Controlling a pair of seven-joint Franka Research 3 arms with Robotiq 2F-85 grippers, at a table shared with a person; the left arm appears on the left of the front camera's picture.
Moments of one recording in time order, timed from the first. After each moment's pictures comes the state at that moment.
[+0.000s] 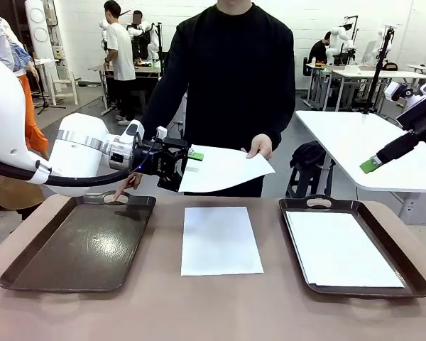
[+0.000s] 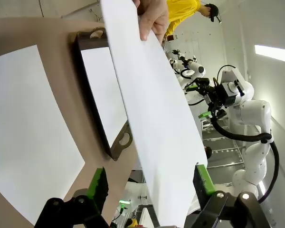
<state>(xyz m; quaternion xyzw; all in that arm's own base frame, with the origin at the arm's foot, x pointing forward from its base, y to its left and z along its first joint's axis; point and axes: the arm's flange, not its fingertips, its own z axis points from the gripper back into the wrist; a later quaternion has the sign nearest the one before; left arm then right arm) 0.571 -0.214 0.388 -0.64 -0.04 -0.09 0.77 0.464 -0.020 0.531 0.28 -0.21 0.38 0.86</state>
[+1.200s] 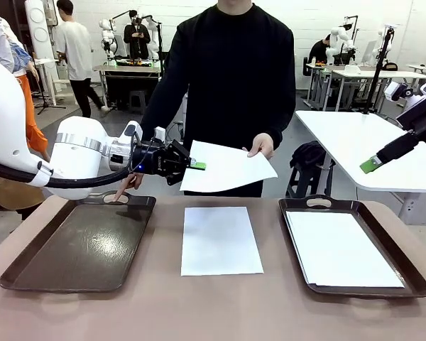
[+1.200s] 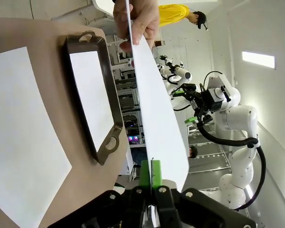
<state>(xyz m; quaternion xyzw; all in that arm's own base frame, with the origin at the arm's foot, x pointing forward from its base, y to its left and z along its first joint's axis) 0.571 -0.214 0.388 -0.66 -0.03 -0.07 0.74 0.464 -0.020 0.531 0.28 -0.21 0.38 0.86</state>
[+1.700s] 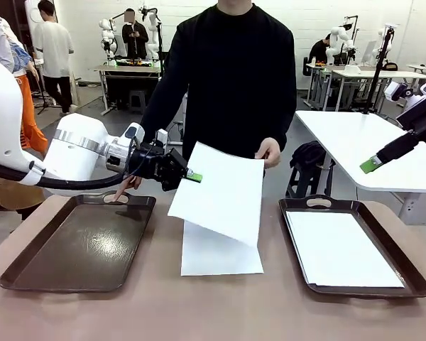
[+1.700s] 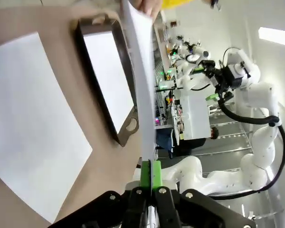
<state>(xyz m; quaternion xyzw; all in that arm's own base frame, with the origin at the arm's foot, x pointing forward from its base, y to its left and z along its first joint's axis) 0.564 -0.210 0.383 -0.62 -0.02 -0.14 0.77 0.464 -0.020 0.531 0.28 -0.21 0.38 0.86</state>
